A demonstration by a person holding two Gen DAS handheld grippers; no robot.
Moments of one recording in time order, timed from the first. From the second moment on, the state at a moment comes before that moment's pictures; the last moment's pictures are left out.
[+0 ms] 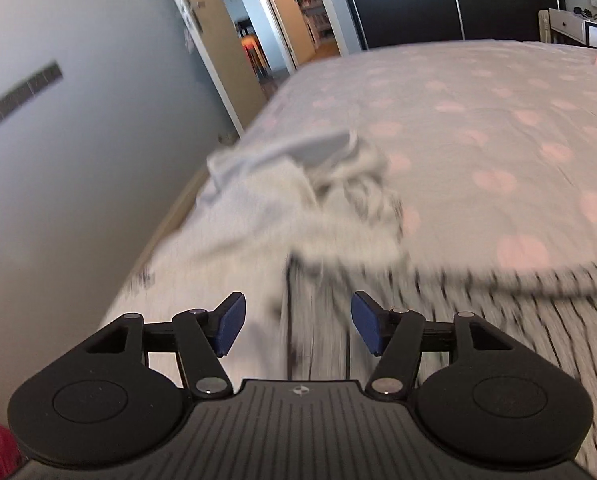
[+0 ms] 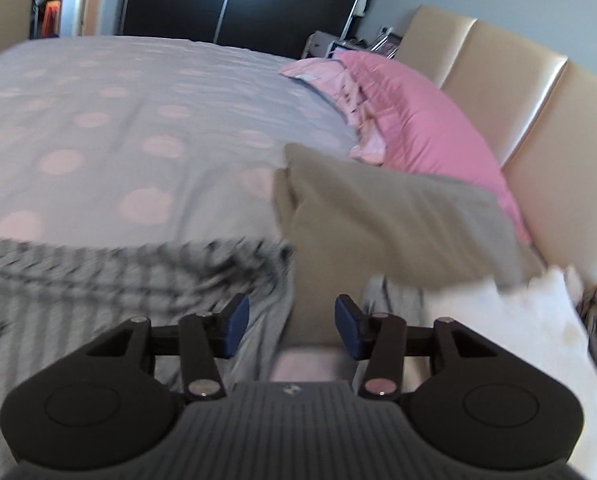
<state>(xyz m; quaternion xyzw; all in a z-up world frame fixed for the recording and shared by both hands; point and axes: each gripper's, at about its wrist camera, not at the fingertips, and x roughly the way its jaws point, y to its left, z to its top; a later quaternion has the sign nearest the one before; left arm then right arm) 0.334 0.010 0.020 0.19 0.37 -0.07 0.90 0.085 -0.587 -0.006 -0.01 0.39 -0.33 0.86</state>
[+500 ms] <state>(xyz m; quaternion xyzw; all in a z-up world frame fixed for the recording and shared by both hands) 0.318 0.073 -0.065 0.07 0.52 -0.04 0.85 -0.036 -0.547 -0.013 0.11 0.36 -0.38 0.84</state>
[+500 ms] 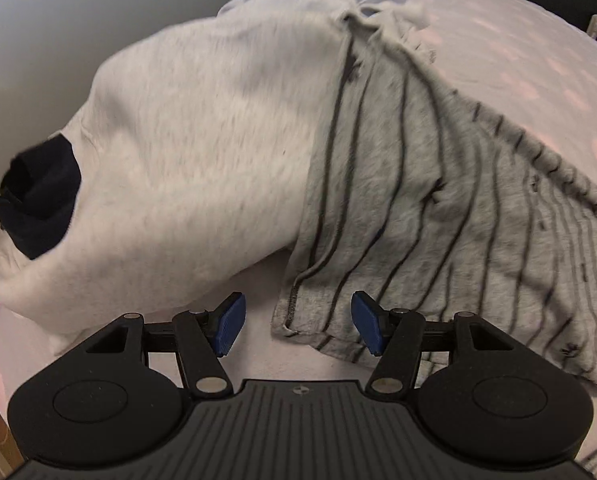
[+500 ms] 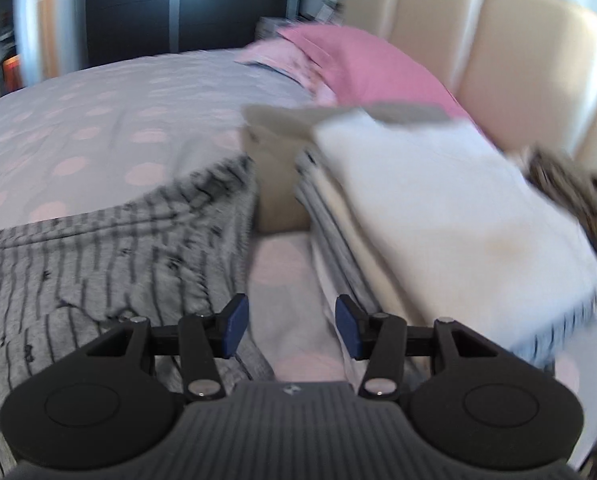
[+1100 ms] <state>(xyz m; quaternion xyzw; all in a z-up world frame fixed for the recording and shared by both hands) 0.314 0.090 -0.060 0.15 0.57 -0.01 0.81 -0.009 -0.559 -0.052 0.10 0.40 -0.39 0.82</state>
